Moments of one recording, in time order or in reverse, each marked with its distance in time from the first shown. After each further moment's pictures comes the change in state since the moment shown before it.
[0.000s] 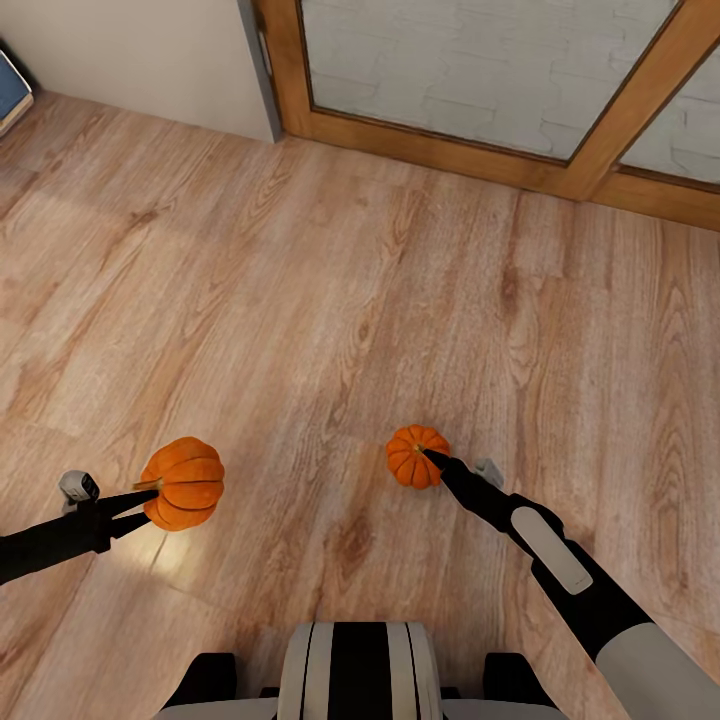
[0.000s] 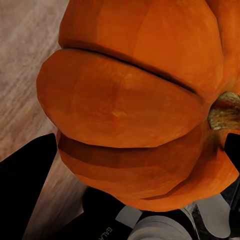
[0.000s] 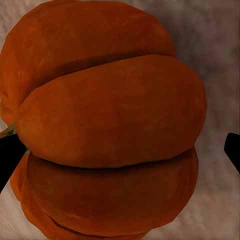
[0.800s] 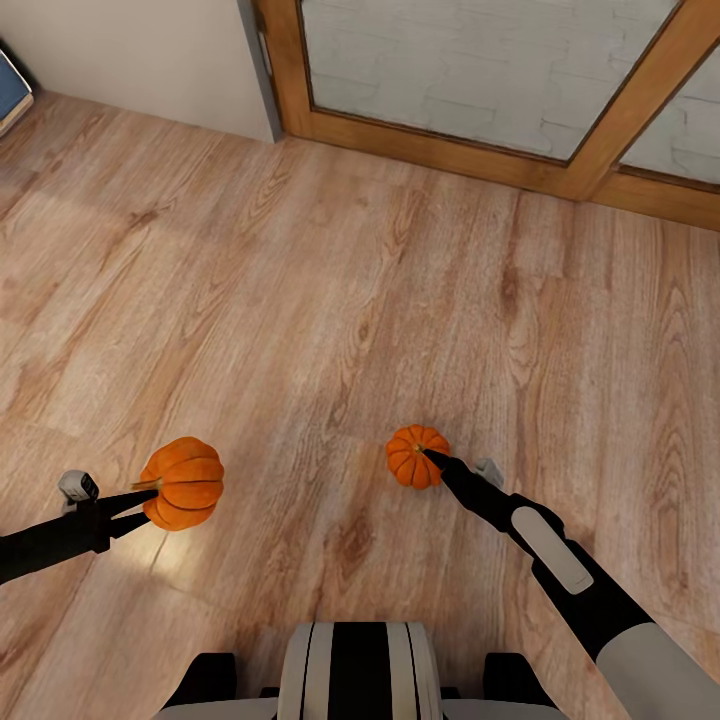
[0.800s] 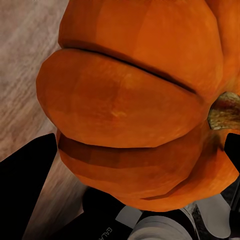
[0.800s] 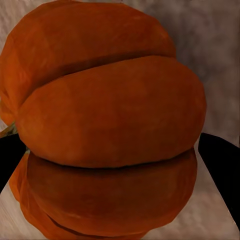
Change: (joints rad) left arm 0.000 0.001 0.002 0.001 0.000 0.000 0.000; right arm 0.000 -0.002 0.000 -0.001 0.000 0.000 0.000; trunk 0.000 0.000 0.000
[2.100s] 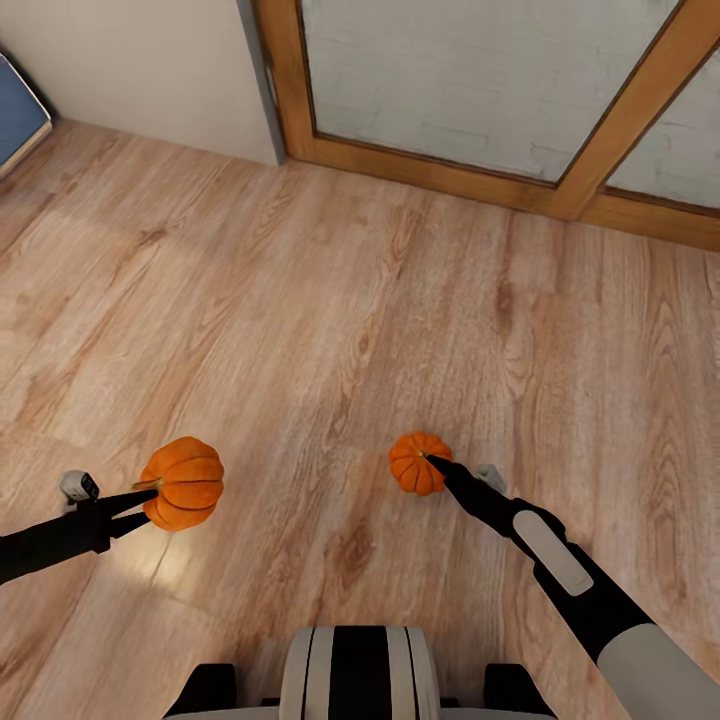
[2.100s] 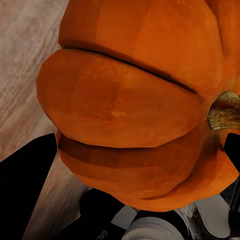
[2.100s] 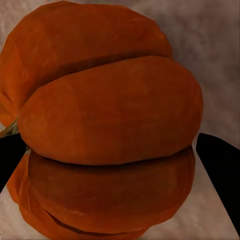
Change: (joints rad) left arm 0.000 0.000 -0.001 -0.001 0.002 0.001 0.000; right arm 0.000 -0.003 -0.001 0.038 0.007 0.001 -0.001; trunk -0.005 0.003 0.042
